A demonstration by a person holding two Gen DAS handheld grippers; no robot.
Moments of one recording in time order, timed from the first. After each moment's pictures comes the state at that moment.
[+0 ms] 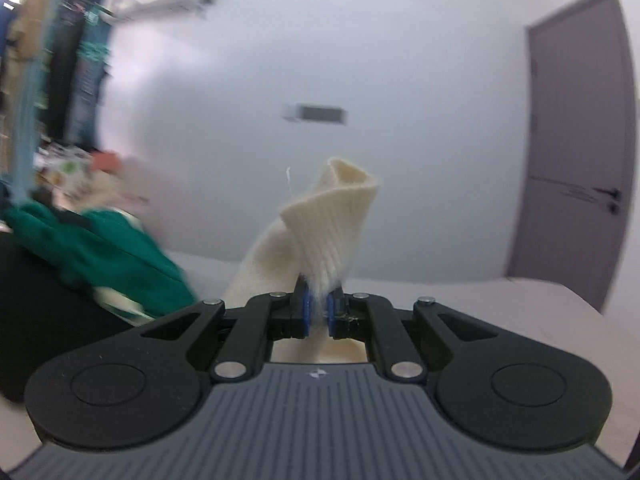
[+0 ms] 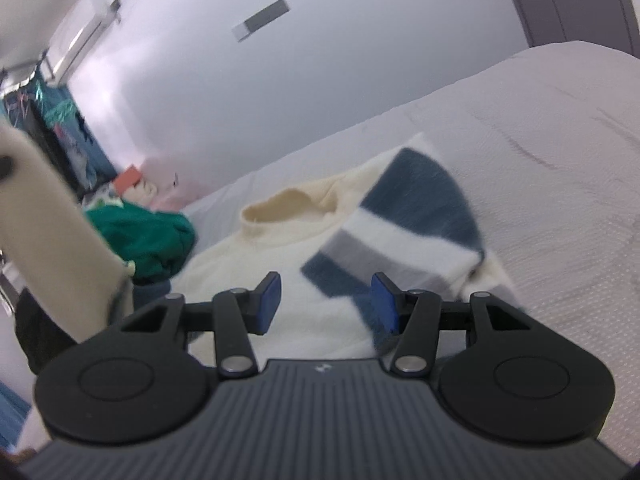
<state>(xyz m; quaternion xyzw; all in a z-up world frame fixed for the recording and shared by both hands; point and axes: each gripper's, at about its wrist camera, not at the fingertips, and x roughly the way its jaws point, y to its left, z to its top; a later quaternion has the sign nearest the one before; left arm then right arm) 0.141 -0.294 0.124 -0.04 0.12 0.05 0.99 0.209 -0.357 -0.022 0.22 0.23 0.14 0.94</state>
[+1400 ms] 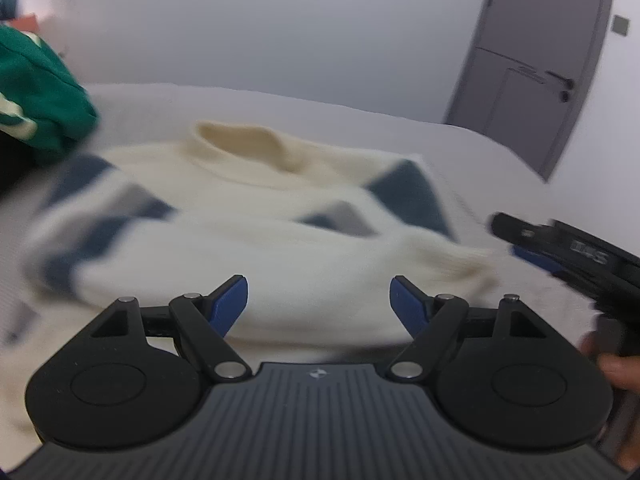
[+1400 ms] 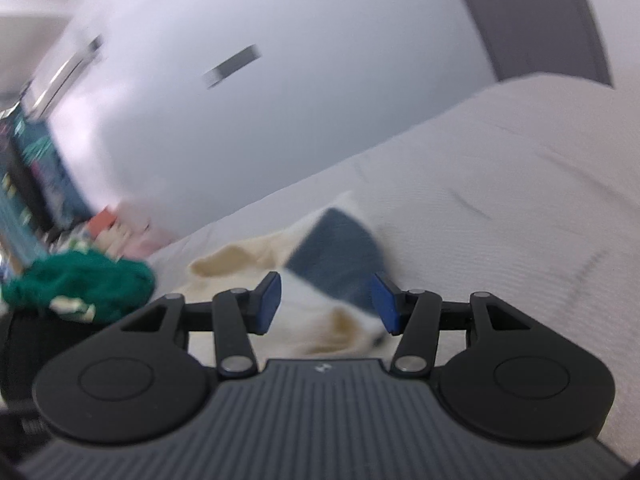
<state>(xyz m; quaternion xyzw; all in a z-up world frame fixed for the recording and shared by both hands) 0.186 -0.268 -0.013 -0.07 0.32 -0.05 0.94 0.223 -0.393 -0.032 0.20 0.18 0.11 0.96</state>
